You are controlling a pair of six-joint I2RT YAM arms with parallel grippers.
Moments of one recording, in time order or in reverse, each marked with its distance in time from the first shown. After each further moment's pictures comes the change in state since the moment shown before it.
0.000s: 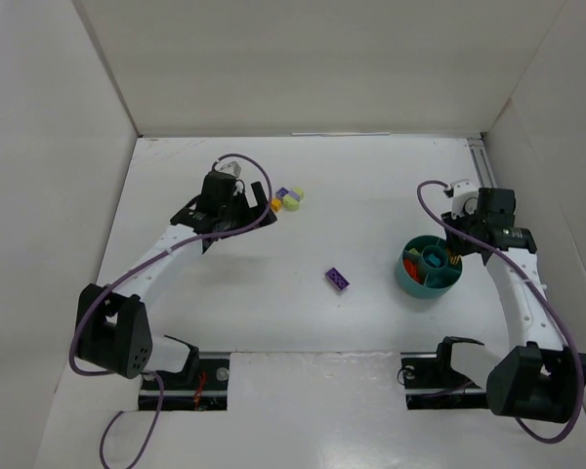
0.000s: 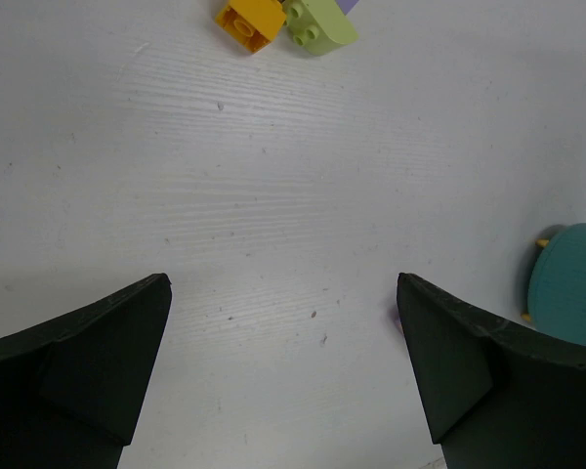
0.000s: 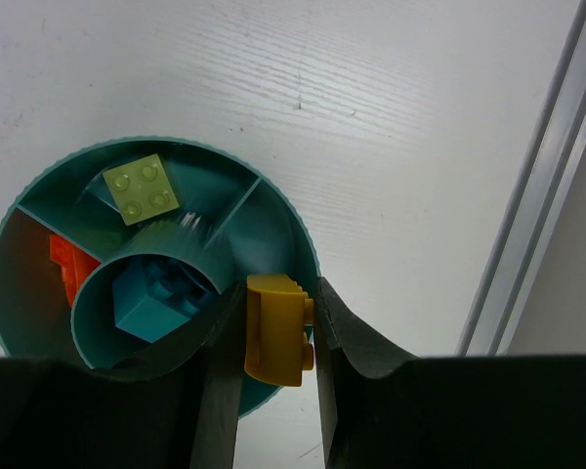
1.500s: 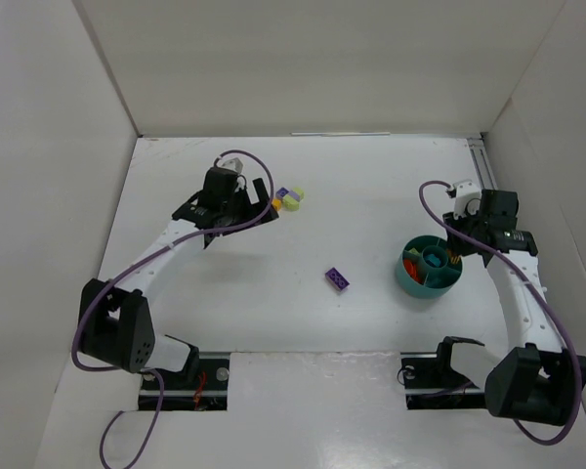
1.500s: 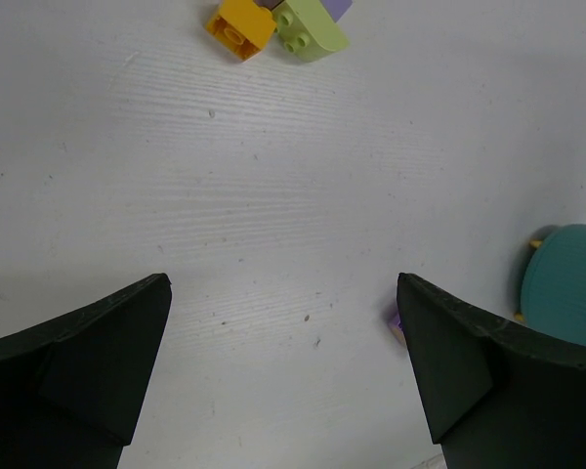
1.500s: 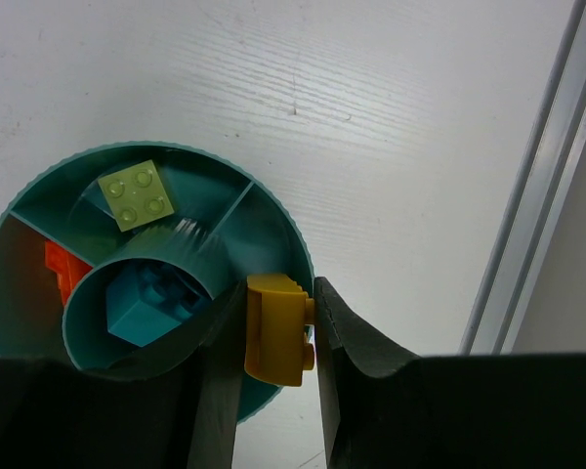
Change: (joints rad) left arm 0.000 0.028 0.037 -0.015 0.010 0.000; right arm -0.018 -0.012 -0.026 0.030 -0.019 0.000
